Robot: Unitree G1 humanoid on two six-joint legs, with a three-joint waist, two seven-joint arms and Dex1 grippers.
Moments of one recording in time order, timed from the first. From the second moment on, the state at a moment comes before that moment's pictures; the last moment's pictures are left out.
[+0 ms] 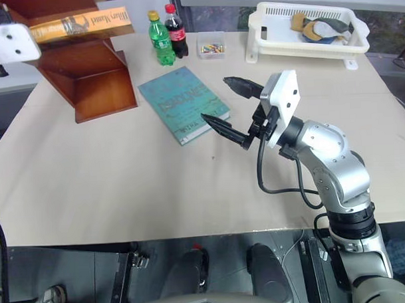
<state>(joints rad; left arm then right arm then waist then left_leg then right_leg) -1.41 1.15 -0.33 1.22 0.62 -0.62 -0.58 -0.53 -0.41 0.04 -0.43 0.52 0.41 0.69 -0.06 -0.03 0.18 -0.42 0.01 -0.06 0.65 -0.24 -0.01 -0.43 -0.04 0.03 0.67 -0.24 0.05</state>
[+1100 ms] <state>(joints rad) -1.20 1.22 -0.13 1.27 0.38 -0.66 -0.58 -0.61 -0.42 -0.01 -0.44 0.60 0.46 0.67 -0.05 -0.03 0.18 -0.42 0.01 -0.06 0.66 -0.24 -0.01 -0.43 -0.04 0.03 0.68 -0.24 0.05</state>
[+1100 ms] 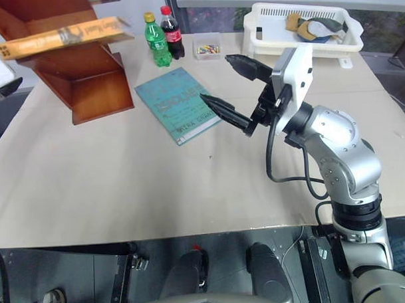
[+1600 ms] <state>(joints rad) -0.39 0.93 0.28 0.35 -0.36 -0.14 -0.75 -0.53 -0.49 0.06 -0.40 0.46 0.42 0.71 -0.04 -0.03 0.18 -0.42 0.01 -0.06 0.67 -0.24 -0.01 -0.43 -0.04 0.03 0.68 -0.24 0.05</state>
